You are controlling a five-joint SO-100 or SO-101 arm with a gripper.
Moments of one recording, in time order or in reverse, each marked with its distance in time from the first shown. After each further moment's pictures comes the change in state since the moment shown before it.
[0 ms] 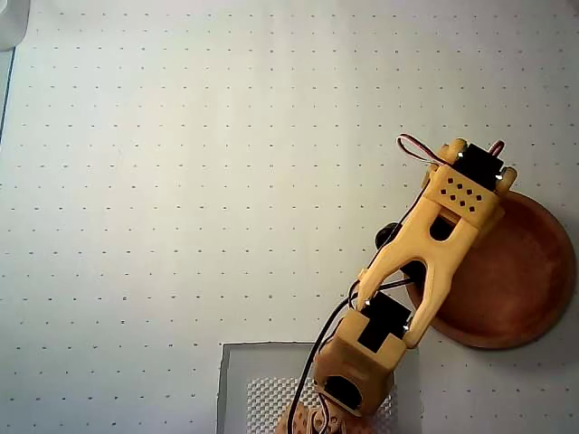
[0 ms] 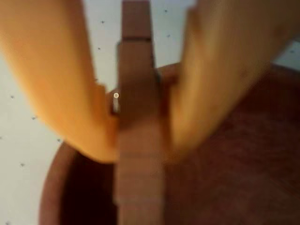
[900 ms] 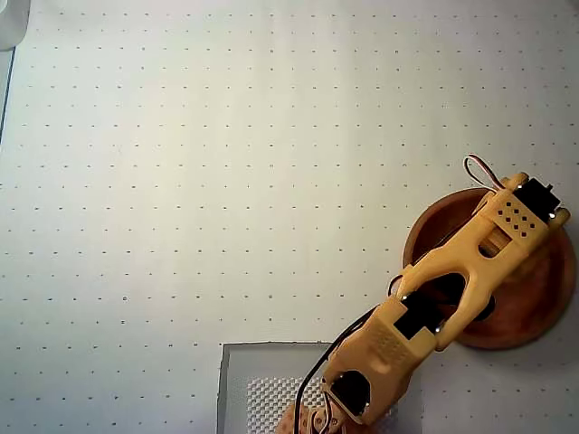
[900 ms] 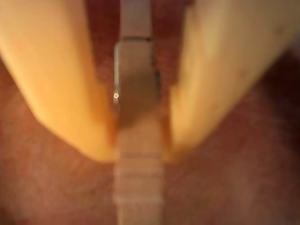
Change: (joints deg) arm 11.0 -12.9 -2.1 -4.0 -9.3
